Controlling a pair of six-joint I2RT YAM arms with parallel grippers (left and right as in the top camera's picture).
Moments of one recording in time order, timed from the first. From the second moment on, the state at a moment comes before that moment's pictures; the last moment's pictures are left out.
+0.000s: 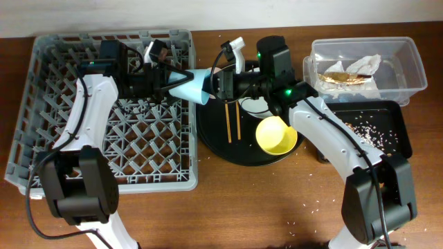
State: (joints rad) left arm 0.01 1.97 1.67 -1.08 1.57 0.00; right arm 0.39 1.81 1.39 -0.05 -0.92 0.62
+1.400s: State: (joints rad) left arm 0.17 1.95 1.76 -1.21 0.84 0.00; right arm 0.00 1.81 1.39 -0.78 -0.79 0.34
